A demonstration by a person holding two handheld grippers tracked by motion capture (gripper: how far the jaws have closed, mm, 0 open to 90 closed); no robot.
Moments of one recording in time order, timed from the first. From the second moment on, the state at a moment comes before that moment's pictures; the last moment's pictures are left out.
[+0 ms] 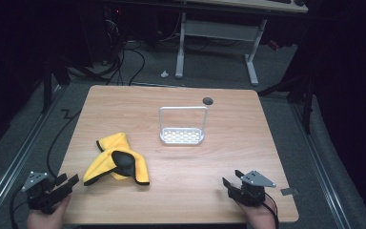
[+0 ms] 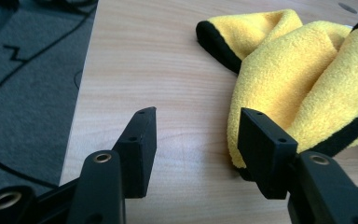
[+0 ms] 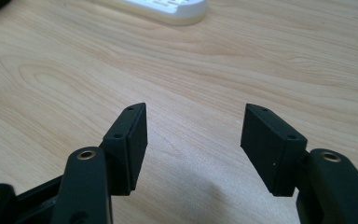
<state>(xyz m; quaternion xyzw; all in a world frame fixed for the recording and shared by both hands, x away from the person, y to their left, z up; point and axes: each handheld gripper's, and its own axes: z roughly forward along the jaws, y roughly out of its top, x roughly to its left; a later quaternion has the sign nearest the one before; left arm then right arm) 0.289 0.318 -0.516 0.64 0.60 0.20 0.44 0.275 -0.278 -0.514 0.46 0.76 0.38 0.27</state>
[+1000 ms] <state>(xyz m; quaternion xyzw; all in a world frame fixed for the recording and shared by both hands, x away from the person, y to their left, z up) 0.281 0.301 -0.504 0.68 0.51 0.22 0.48 0.280 -0.271 -0.512 0.46 0.77 0.36 0.26</state>
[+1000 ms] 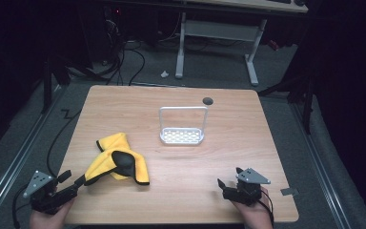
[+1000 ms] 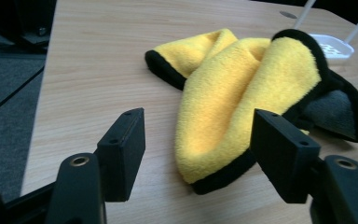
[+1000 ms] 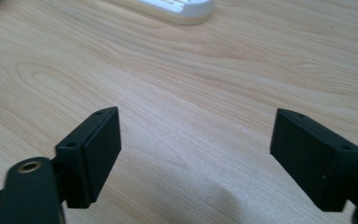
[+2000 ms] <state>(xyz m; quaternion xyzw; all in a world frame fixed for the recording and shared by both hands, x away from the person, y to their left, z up) 0.306 0.249 -0.496 0.74 0.49 0.21 0.40 0.276 -0.266 -0.506 0.45 0.76 0.40 0.25</state>
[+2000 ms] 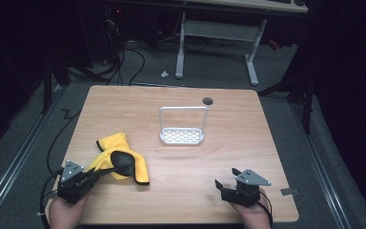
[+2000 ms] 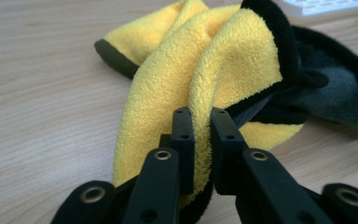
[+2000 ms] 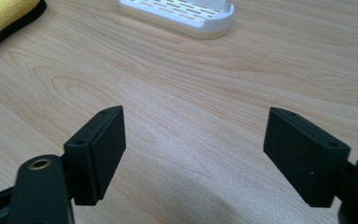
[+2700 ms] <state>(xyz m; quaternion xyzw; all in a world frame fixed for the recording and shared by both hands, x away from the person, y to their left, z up) 0.305 0.154 -0.447 0.76 0.39 0.18 0.49 0.273 -0.265 -0.504 0.44 0.76 0.42 0.24</state>
